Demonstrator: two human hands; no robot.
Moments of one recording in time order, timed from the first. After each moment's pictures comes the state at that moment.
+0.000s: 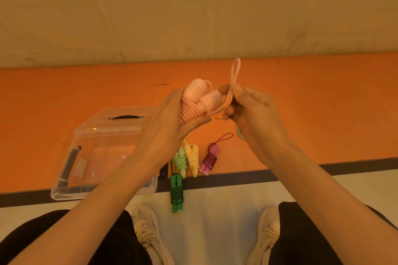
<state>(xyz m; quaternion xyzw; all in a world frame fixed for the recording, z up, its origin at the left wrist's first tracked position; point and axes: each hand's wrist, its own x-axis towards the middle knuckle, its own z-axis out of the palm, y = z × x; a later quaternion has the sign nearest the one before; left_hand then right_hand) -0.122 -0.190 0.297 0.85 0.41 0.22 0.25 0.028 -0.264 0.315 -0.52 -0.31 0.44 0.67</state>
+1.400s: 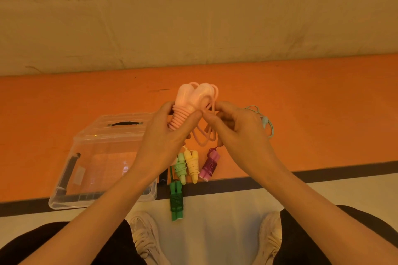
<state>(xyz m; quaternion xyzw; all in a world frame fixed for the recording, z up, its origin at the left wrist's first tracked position) -0.118 -0.197 0.299 0.70 0.40 0.33 0.49 0.019 -0.273 0.304 -0.66 -0.53 0.24 0.49</state>
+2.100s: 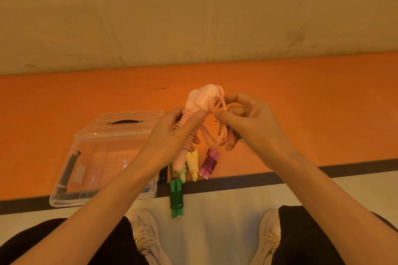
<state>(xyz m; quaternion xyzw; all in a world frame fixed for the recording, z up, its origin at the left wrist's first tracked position) -0.113 -0.201 0.301 0.67 0.38 0.26 0.58 0.038 -0.276 0.318 -0.59 -0.42 0.41 0.56</state>
